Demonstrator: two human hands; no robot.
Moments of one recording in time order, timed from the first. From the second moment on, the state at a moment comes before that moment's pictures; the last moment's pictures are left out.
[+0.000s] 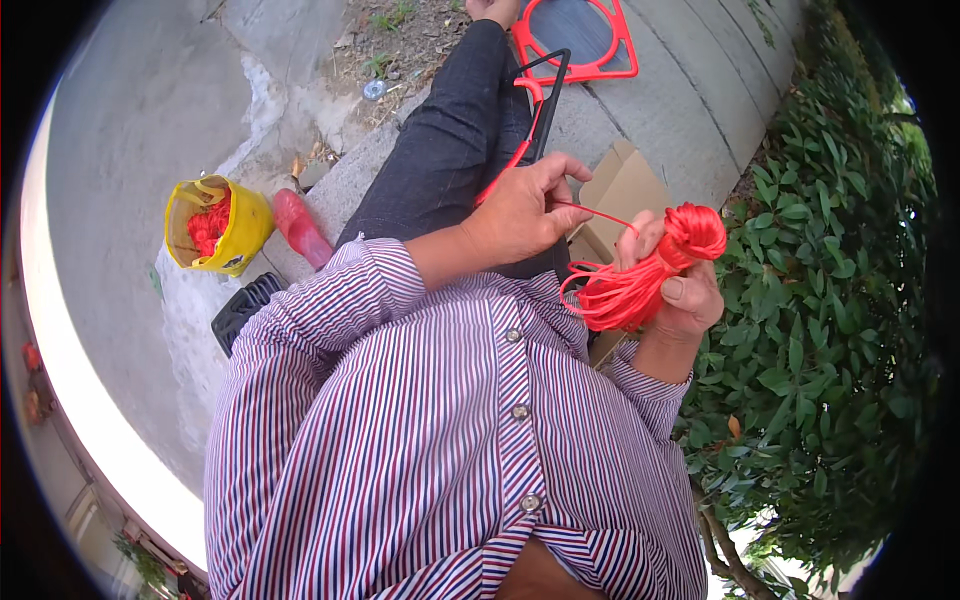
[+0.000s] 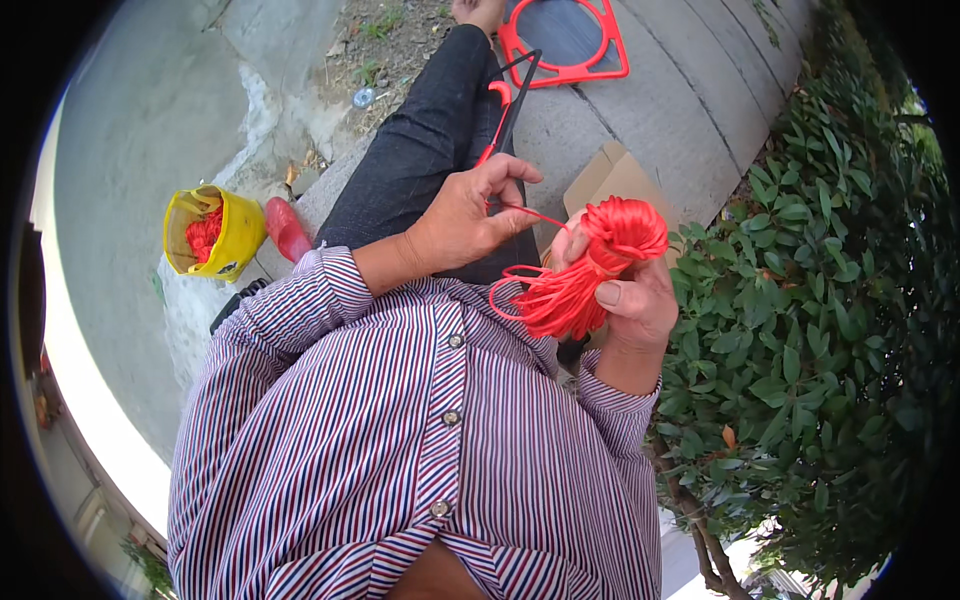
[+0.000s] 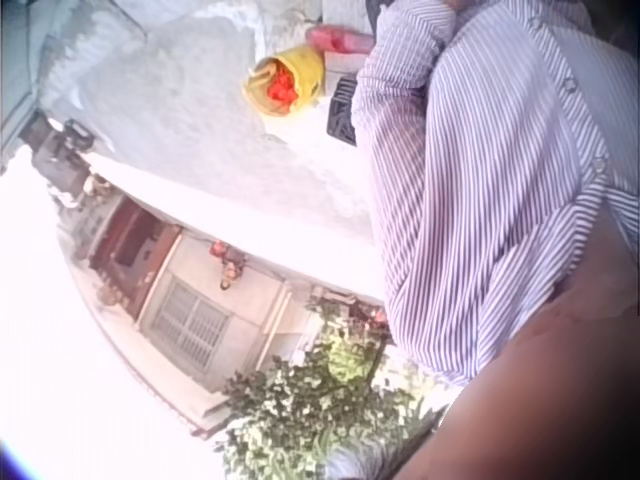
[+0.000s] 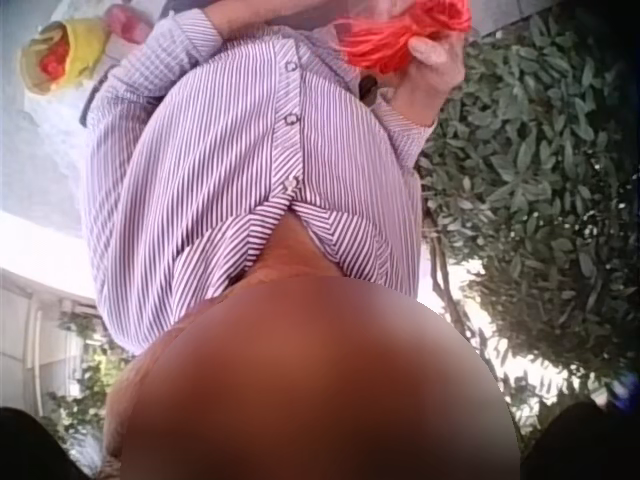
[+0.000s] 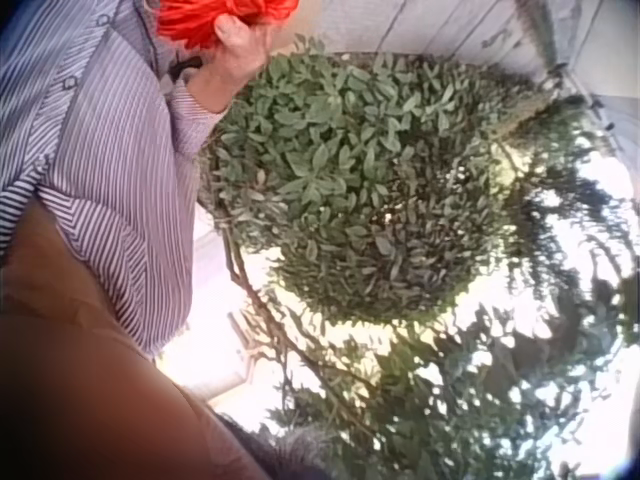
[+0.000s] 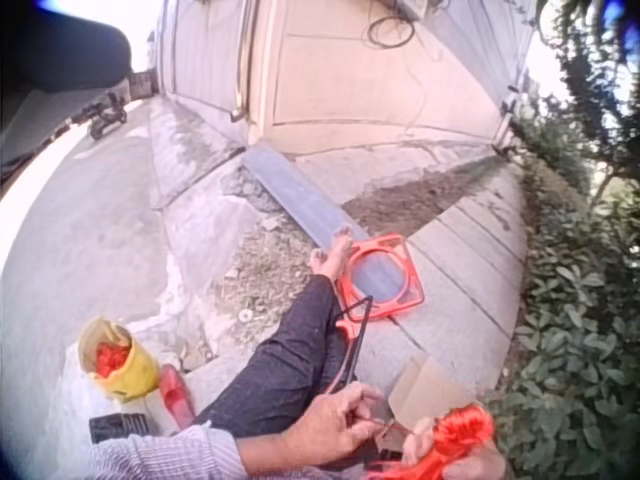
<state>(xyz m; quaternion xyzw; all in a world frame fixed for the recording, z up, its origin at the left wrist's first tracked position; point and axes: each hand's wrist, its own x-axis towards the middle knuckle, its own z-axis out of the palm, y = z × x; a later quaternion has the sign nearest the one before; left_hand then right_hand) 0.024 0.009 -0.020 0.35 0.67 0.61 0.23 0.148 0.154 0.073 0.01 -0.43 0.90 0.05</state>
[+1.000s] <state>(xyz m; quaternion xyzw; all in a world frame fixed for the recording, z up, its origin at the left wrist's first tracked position) -0.001 0.008 -0.031 0.07 0.67 0.69 0.28 0.113 0.133 -0.025 -0.17 -0.71 0.66 0.17</state>
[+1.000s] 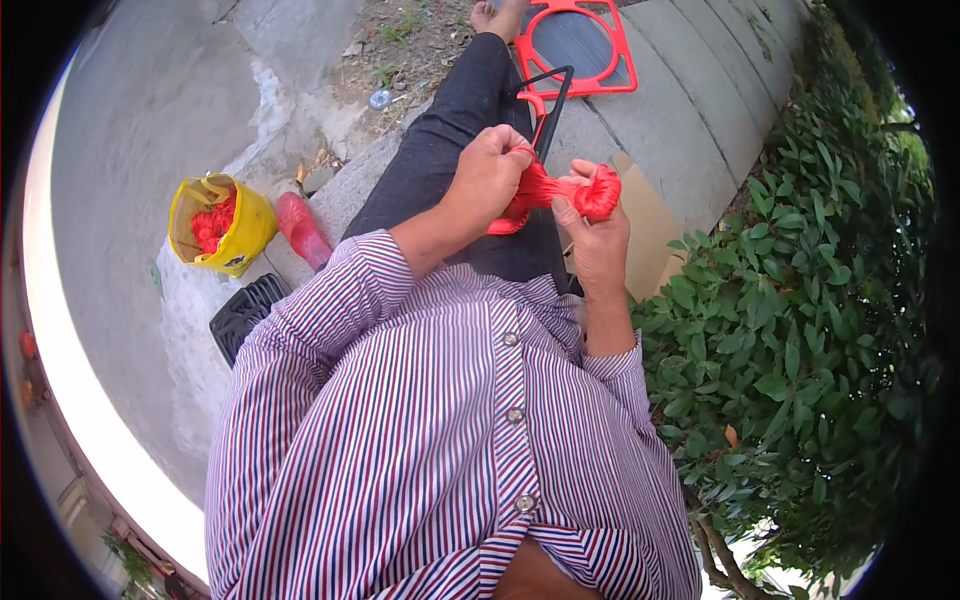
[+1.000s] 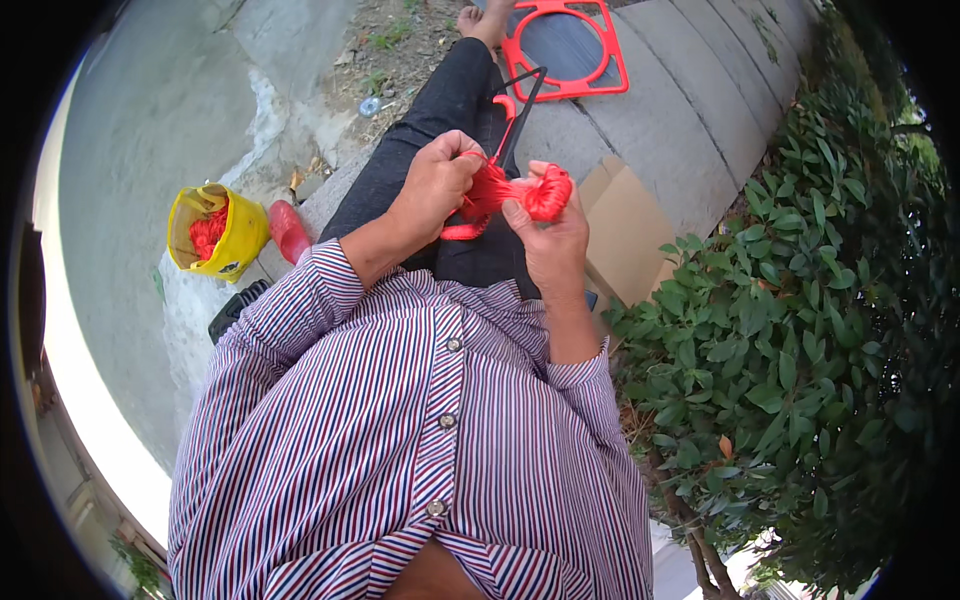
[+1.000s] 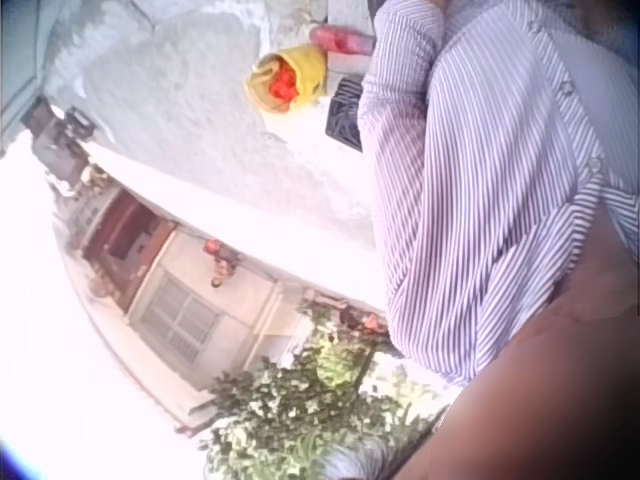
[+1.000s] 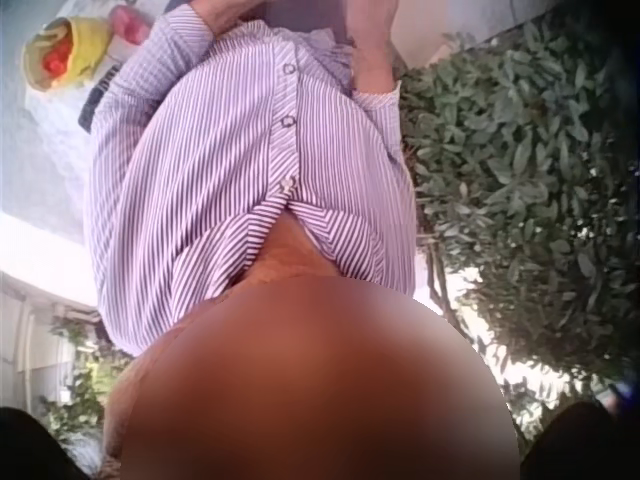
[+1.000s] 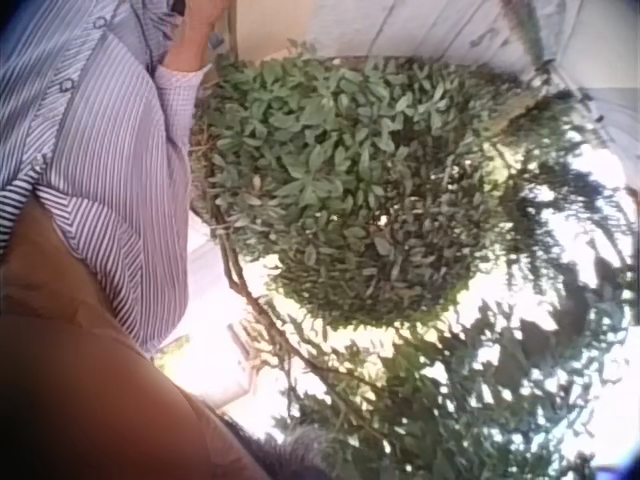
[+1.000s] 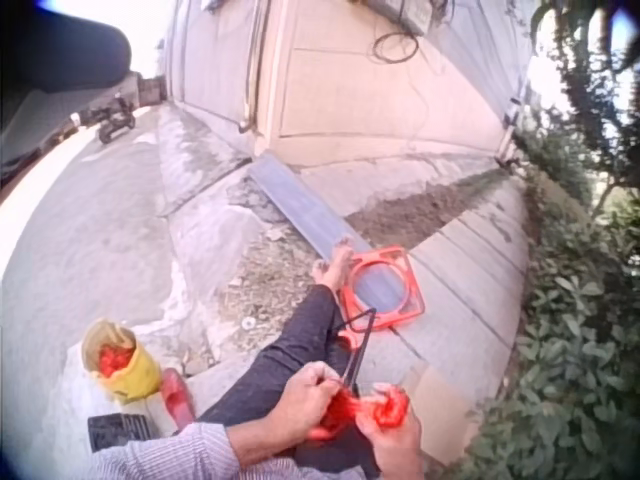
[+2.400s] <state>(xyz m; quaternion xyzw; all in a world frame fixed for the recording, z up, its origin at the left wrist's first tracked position) -0.042 -0.024 -0.023 0.60 0.74 0.27 -0.15 0.120 0.211 -0.089 -0.21 -0.56 0.80 -0.02</state>
